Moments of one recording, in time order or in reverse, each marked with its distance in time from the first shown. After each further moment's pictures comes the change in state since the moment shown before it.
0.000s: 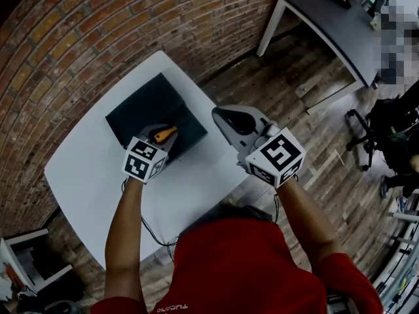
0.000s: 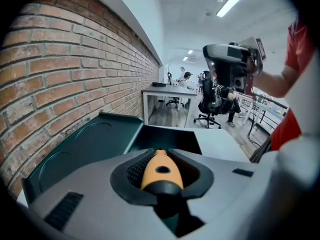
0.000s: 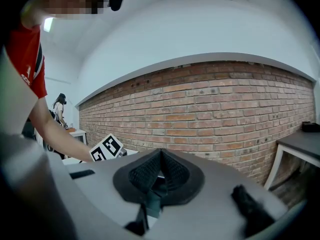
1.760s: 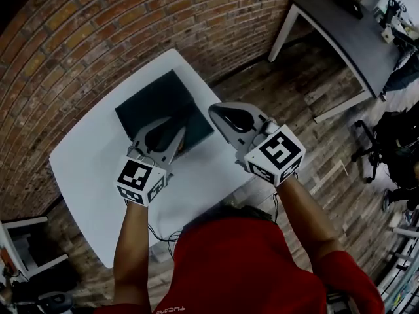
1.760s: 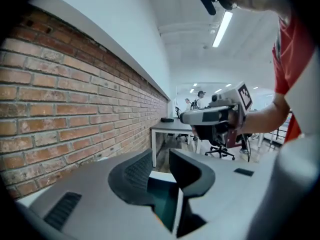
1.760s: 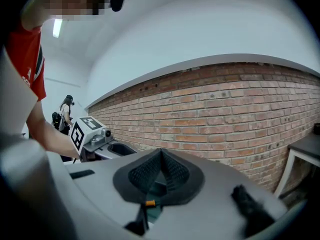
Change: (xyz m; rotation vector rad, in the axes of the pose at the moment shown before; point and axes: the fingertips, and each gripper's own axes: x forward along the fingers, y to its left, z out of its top) left arm -0.097 -0.038 0.098 -0.037 -0.420 0.137; right arm 0.008 0.022 0.019 -0.028 -0.049 0.093
